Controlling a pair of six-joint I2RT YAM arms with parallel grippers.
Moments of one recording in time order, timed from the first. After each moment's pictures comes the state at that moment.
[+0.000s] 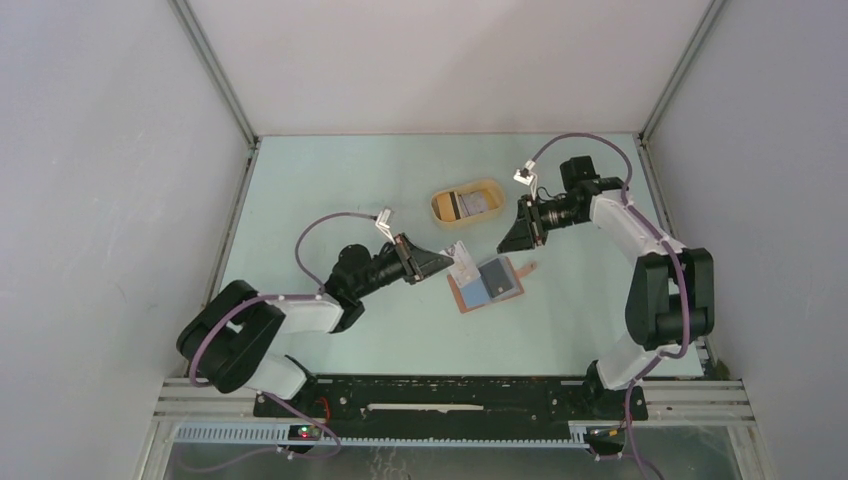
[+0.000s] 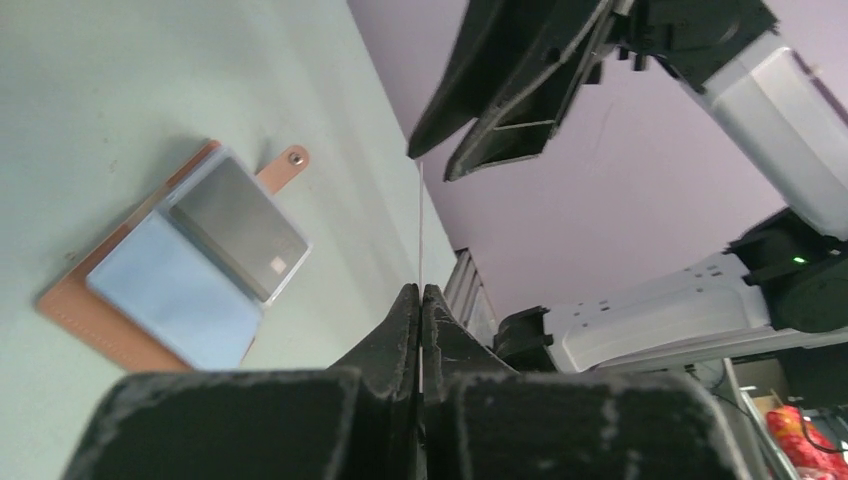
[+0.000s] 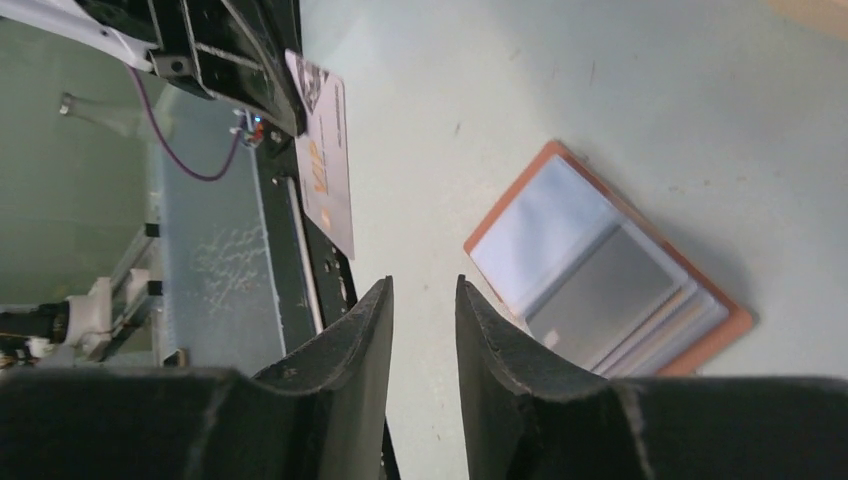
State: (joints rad) left arm -0.64 1.46 0.40 1.08 0.40 -1.11; right arm 0.14 1.68 1.28 -0.83 -1.17 -0.42
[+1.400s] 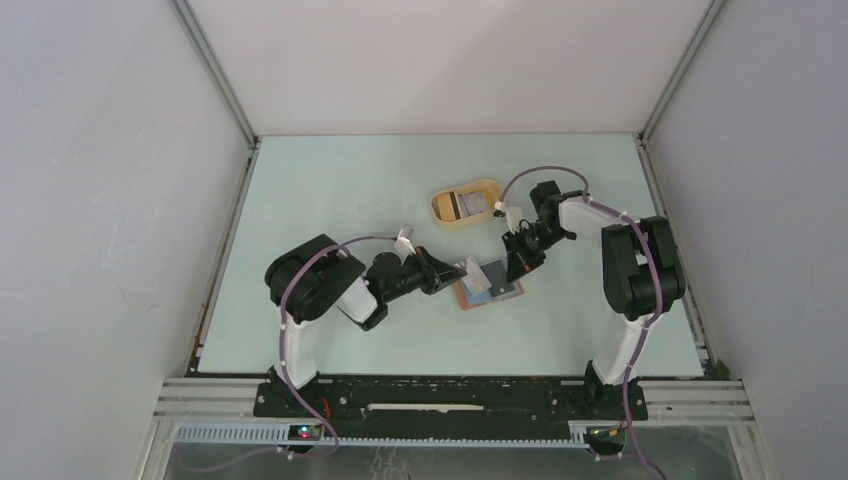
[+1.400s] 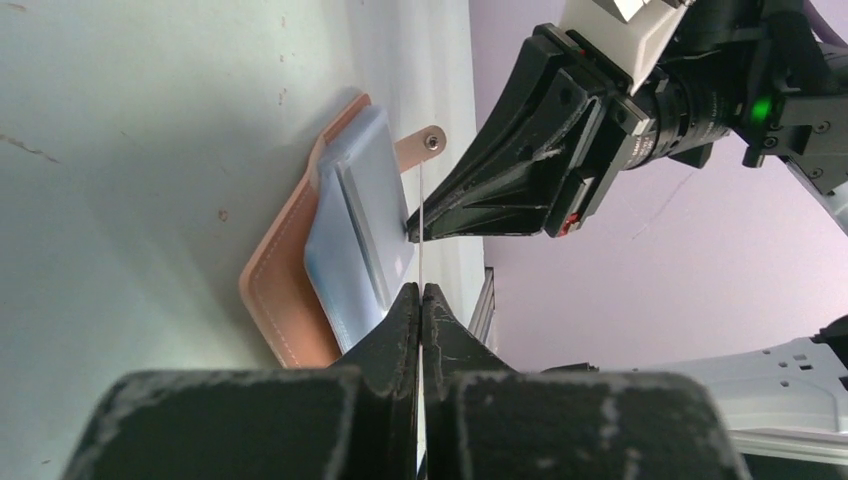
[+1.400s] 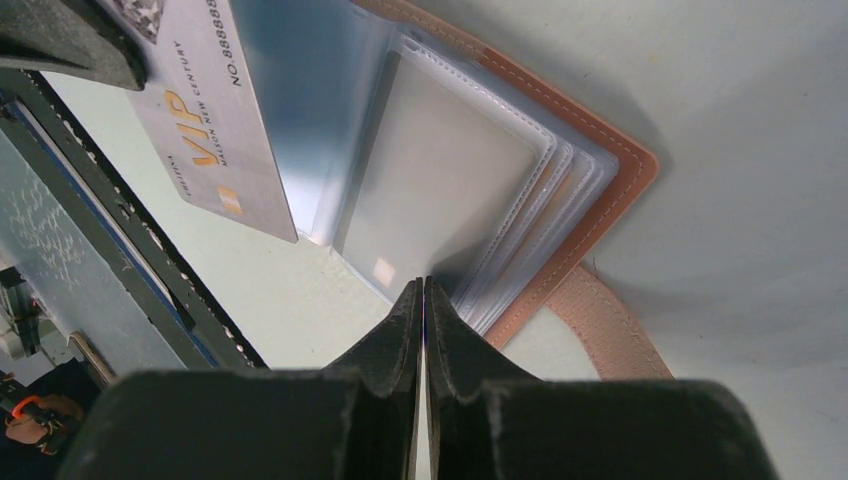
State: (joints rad) left arm -0.69 1.98 0.50 1.31 0.33 -1.30; right arm 0.23 1.87 1.19 -0.80 -0.65 -0.41
